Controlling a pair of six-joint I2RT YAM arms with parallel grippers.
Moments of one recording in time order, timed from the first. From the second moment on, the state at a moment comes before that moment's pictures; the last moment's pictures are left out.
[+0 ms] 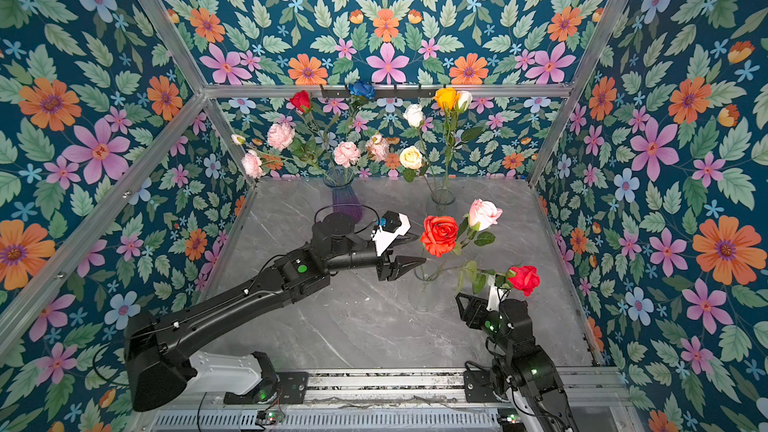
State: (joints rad) left arm -0.97 1.32 1.17 -0.02 0.42 0.04; right arm 0.28 0.10 0.21 -0.57 -0.23 0.66
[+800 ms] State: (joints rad) left arm -0.98 1.48 1.22 0.21 0.53 -0.13; right arm 0.28 0.10 0.21 -0.57 -0.23 0.66
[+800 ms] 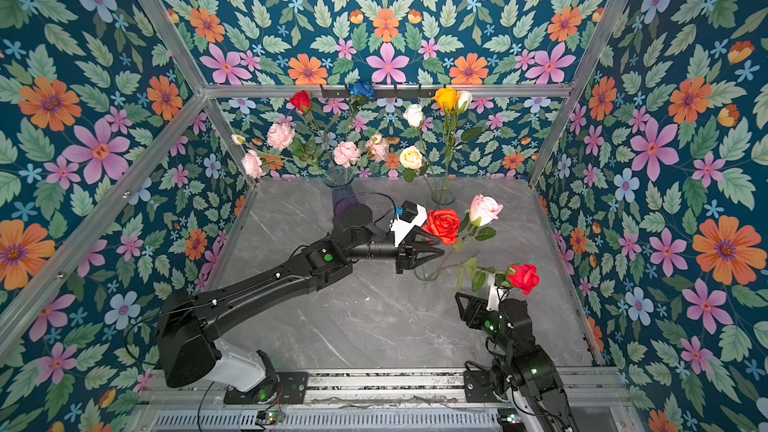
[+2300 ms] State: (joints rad) left arm -0.69 1.73 1.22 0.12 1.16 0.21; right arm 0.28 0.11 0.21 -0.57 -0.23 0.66
